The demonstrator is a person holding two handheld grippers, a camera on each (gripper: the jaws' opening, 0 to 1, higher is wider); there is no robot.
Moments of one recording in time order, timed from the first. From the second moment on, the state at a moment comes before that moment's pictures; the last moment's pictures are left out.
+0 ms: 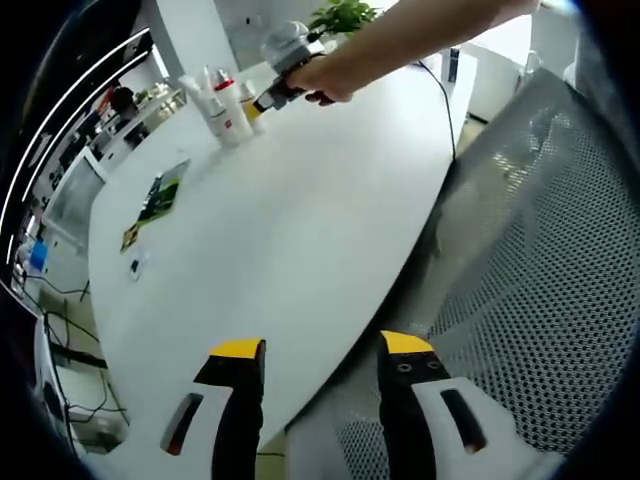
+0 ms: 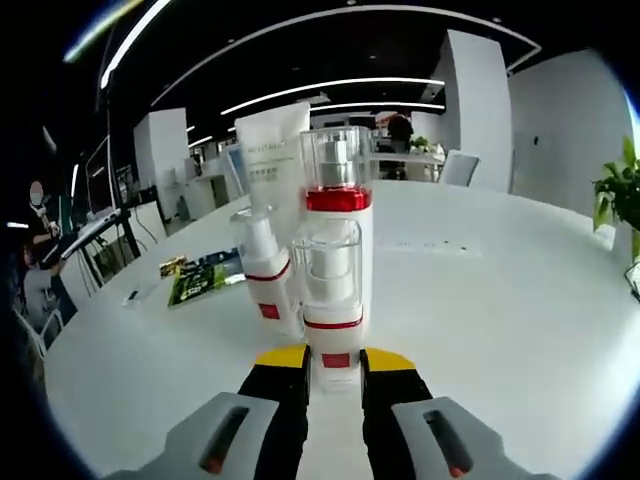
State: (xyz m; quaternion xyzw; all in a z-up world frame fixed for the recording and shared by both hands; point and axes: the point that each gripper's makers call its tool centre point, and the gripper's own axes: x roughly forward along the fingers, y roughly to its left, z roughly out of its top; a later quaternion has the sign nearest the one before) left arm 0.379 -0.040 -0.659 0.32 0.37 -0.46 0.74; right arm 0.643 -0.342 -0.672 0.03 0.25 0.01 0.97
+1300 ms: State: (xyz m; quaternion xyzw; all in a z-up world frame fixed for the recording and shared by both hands) left arm 0.380 -0.041 -0.658 0.32 0.37 -0.46 0.74; right arm 0.657 -0.343 -0.682 0.03 0.26 -0.01 0.96
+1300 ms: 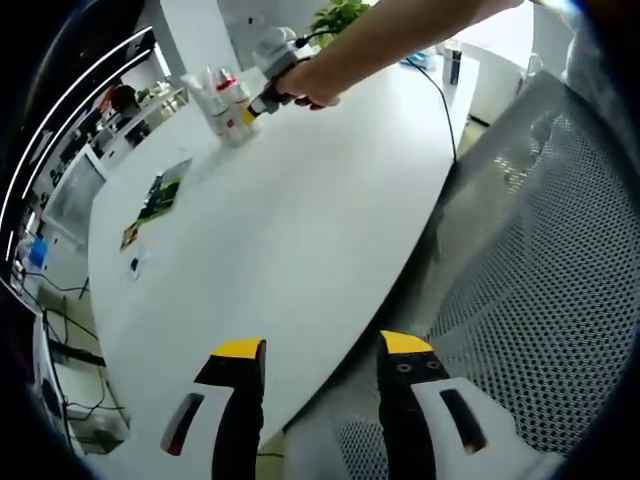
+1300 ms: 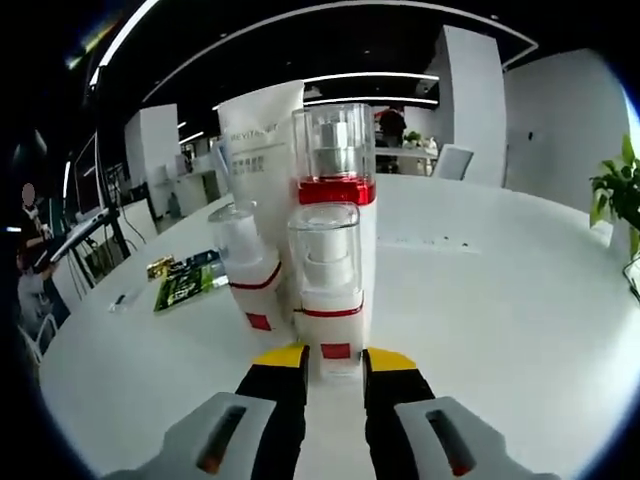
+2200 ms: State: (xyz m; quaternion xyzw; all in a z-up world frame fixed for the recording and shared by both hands) left arm 0.379 -0.041 -0.660 0.32 0.38 -0.46 0.74; right arm 0.646 -0.352 -0.678 0.03 0.25 0.00 0.97
